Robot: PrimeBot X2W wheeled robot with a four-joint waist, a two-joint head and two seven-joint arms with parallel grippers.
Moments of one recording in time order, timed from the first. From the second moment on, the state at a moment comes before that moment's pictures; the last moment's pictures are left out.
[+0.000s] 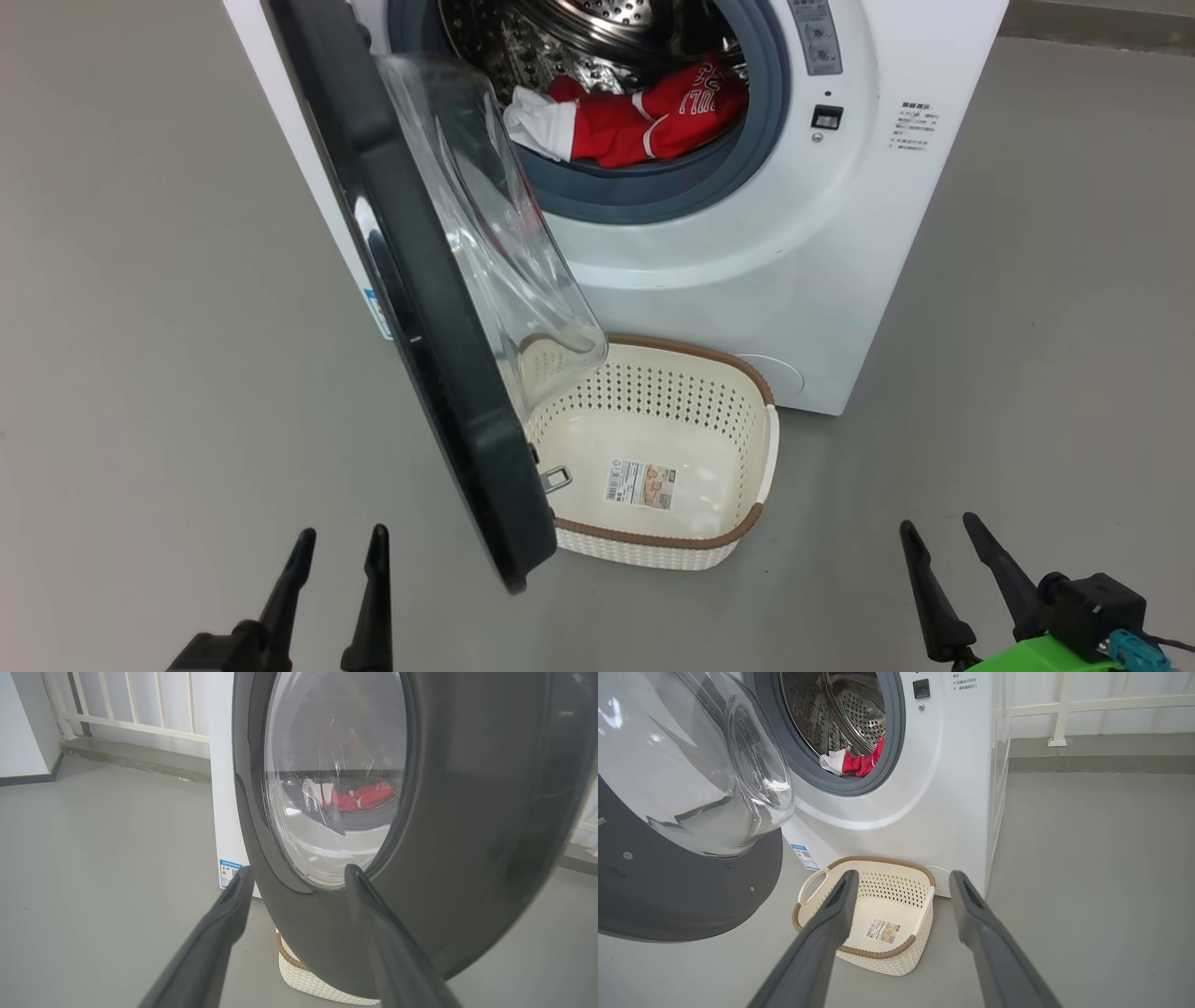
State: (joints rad) left arm 0.01 0.04 -0.05 0.20 -0.29 -0.06 -0.25; right arm 0.06 -0.10 0.04 0.30 0.38 0.12 -0.25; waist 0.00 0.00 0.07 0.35
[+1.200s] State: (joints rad) left arm -0.09 0.04 -0.26 -0.32 -0.30 -0.04 -0.26; right arm 0.05 -0.09 0.02 0.27 0.34 0.12 -0.25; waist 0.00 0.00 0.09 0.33
